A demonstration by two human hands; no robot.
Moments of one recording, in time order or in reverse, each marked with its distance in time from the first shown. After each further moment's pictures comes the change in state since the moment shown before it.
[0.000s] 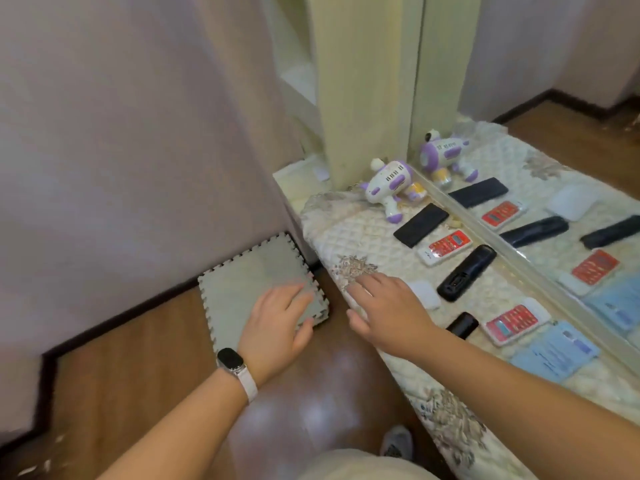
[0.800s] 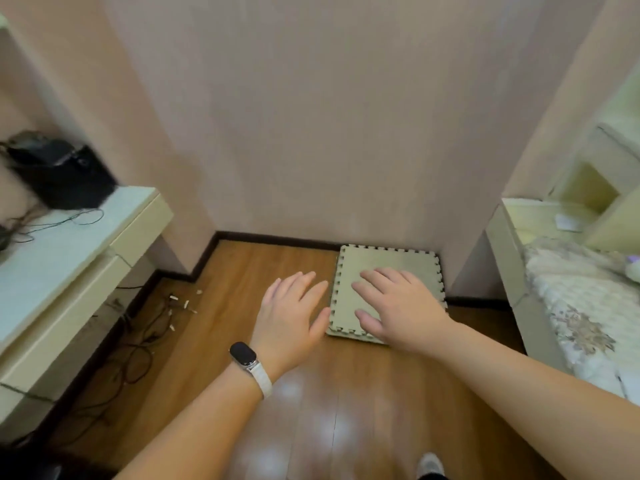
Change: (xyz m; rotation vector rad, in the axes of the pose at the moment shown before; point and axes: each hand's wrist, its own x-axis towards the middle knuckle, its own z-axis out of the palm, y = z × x) left_hand -0.350 -0.156 -0.141 0.122 0.309 -0.645; right_hand 0.034 -0.396 0.043 -0.109 -0.015 -0.758
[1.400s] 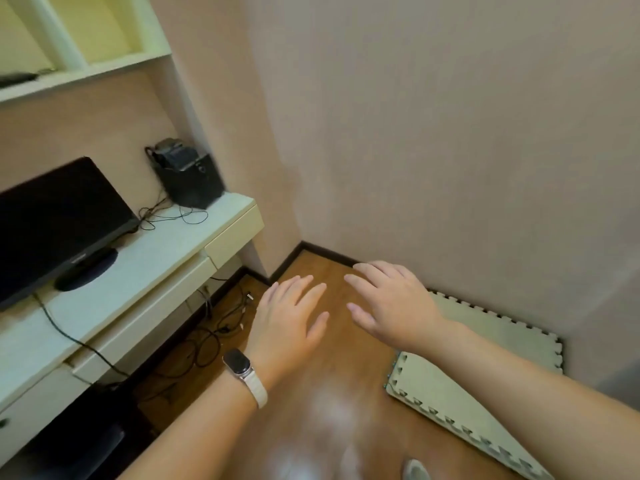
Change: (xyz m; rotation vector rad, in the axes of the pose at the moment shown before) left_hand 0.106 -0.110 -0.025 0.244 0.024 -0.346; right_hand 0.238 0.022 0.035 0.188 0.105 -0.325
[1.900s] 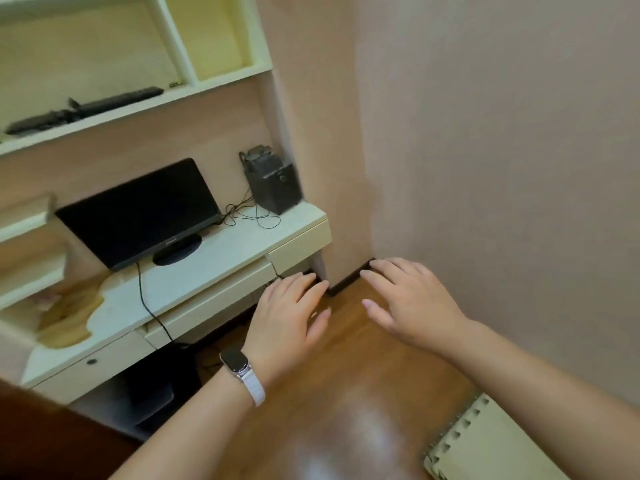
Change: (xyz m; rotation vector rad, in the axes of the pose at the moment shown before) left_hand 0.101 -0.019 -0.023 0.176 0.083 -0.308; right_hand 0.156 0.089 0.016 0.155 0.042 -0.309
